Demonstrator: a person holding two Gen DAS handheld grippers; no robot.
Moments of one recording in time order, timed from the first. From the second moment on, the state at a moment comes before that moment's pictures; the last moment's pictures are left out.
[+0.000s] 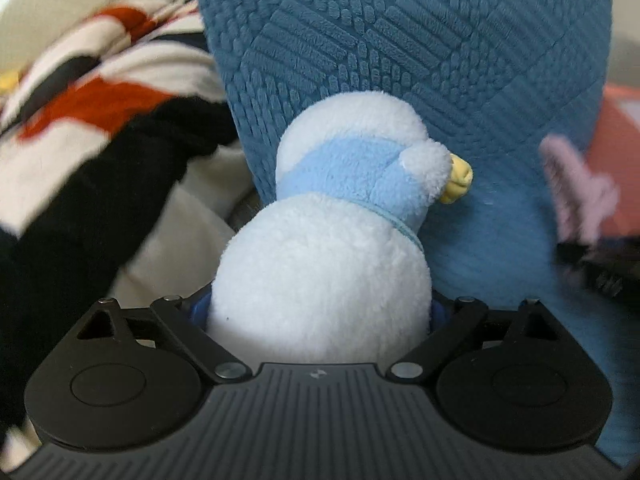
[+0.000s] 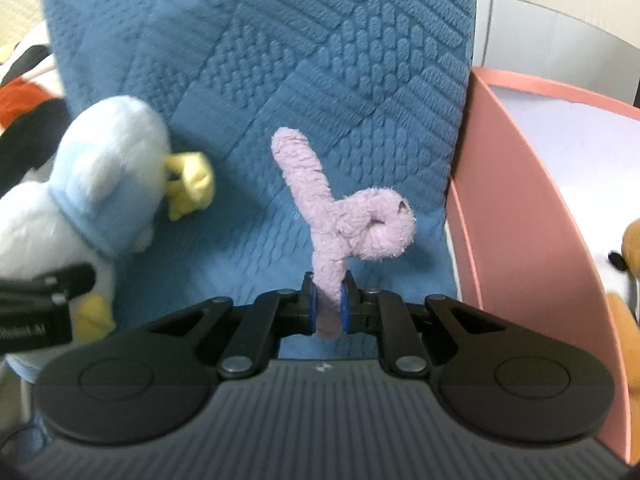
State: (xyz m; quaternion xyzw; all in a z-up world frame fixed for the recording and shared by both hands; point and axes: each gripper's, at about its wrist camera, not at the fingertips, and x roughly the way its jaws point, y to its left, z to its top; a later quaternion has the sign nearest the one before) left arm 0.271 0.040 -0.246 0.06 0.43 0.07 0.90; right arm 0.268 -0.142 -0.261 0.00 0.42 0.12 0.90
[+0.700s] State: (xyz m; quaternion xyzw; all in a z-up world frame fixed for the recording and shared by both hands) left arm 0.171 0.043 -0.227 -0.15 0.44 0.06 0.89; right arm 0.182 -0.145 -0.245 -0.05 0.45 0.20 0.87
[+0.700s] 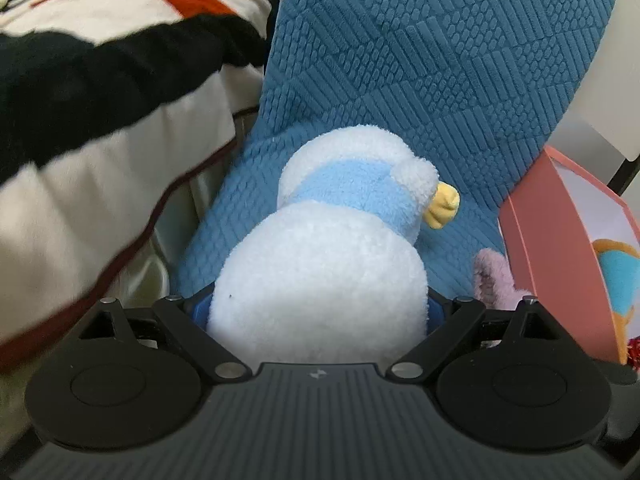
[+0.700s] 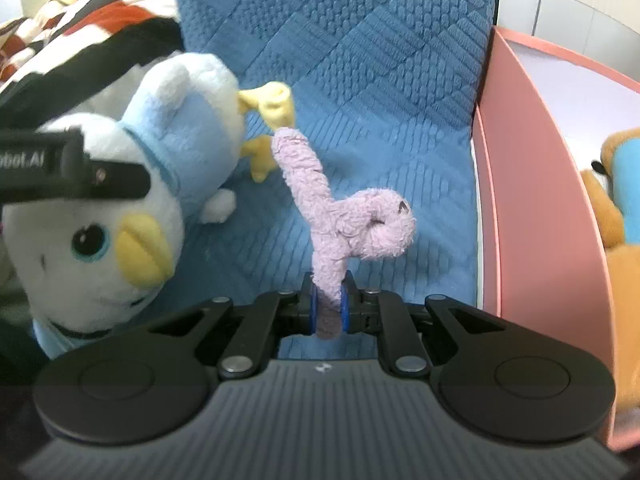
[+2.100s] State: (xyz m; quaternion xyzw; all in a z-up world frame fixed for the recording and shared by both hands) left arm 0.200 0.062 -0.254 -0.20 0.50 0.03 0.84; right arm 0.198 -0.140 -0.279 -0.06 0.47 0.18 0.86
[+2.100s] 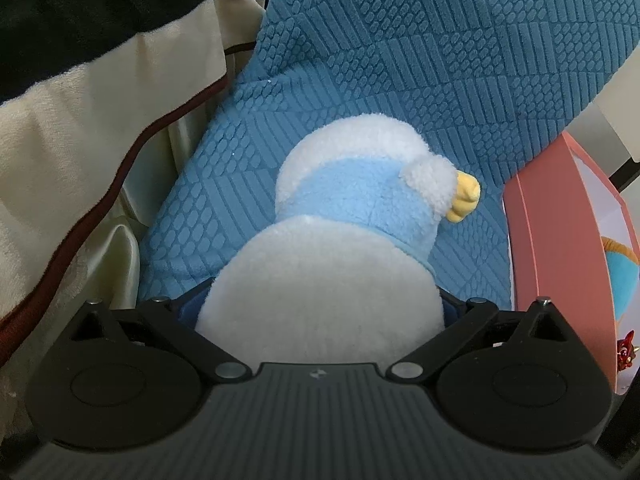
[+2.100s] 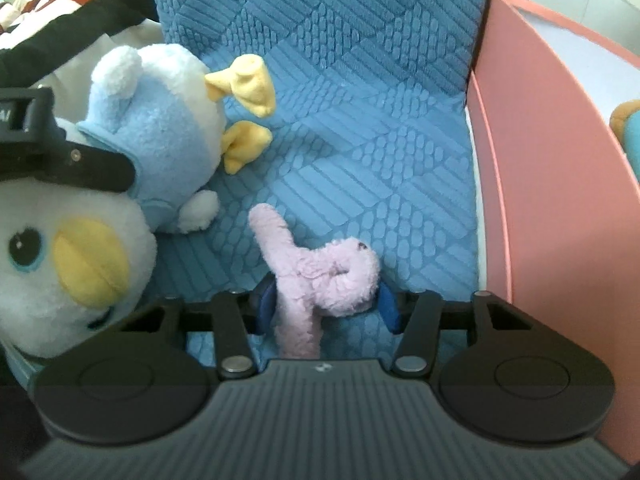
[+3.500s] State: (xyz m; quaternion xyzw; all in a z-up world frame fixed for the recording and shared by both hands) left arm 0.134 0.014 -0.184 -0.28 0.43 0.02 0.86; right arm 0.145 -0.216 -0.157 0.04 0.45 0.17 0.87
